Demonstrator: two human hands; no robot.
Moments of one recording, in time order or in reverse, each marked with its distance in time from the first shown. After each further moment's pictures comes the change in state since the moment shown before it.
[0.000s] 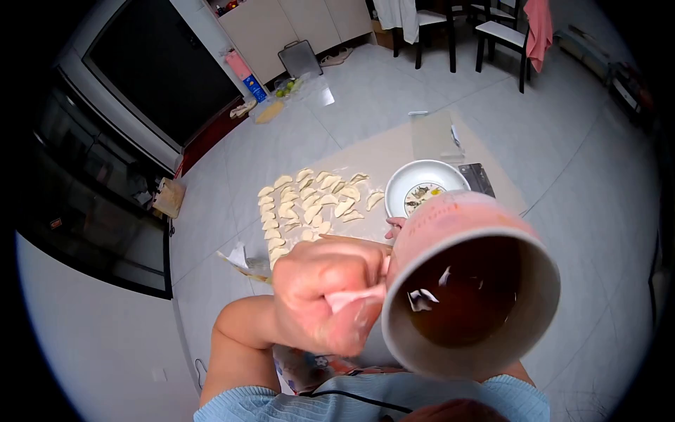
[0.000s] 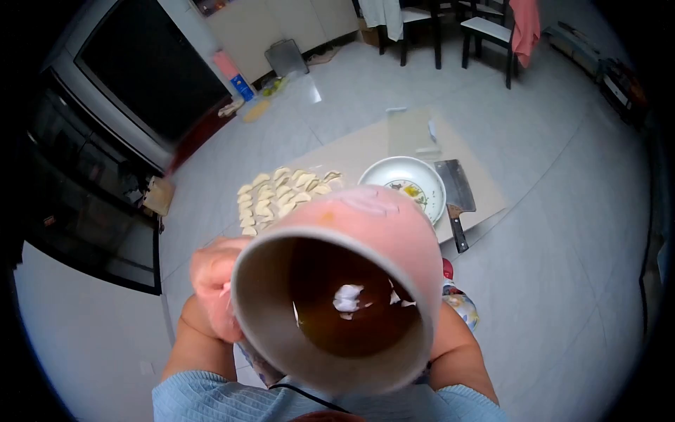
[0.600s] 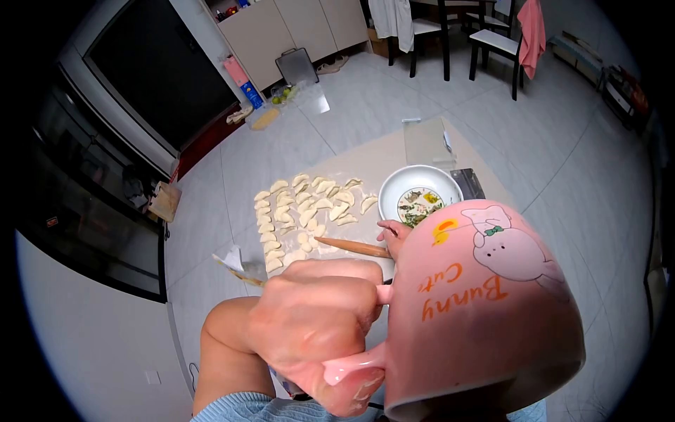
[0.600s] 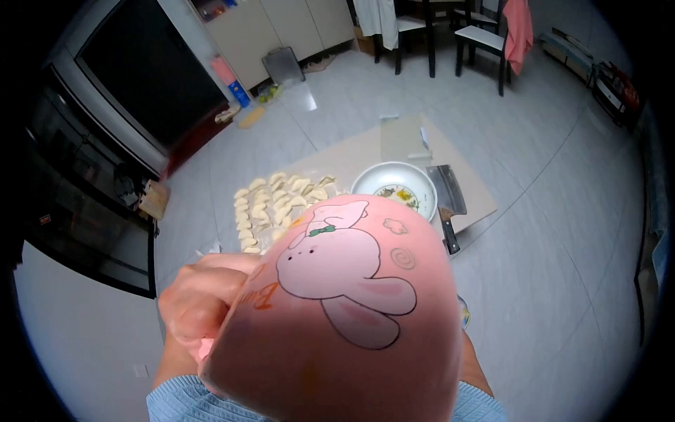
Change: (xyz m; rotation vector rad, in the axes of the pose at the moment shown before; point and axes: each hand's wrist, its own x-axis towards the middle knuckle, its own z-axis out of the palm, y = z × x) left_hand -0.014 0.041 0.005 0.113 -0.010 -0.025; right_hand -0.015 -0.045 -0.005 0.291 -0.082 0.259
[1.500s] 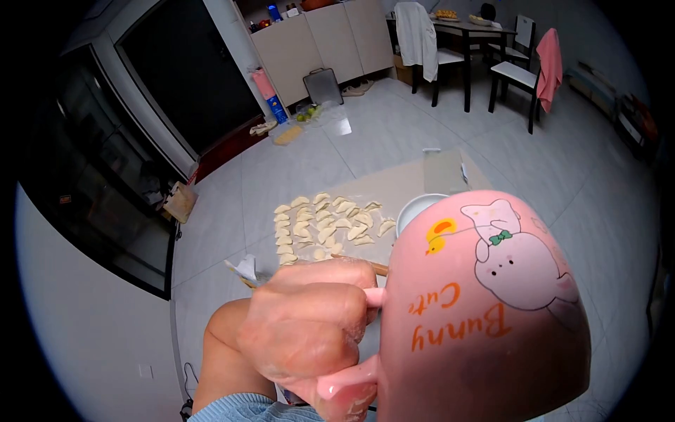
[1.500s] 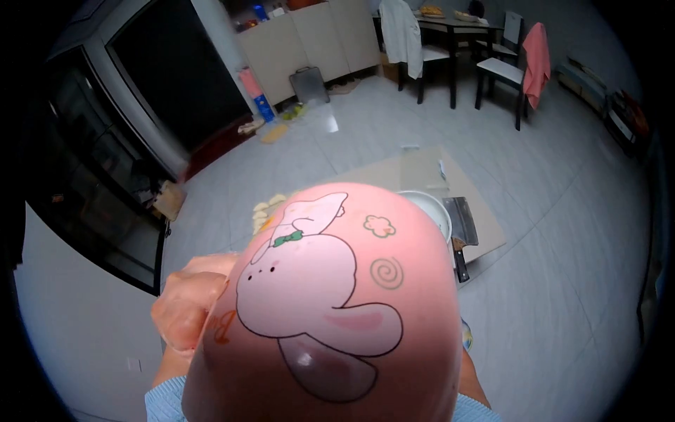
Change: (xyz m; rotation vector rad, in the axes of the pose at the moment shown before) left_hand 0.018 0.017 0.005 0.109 0.247 0.470; right_hand 0.005 0.010 0.000 -0.092 0.017 -0.143
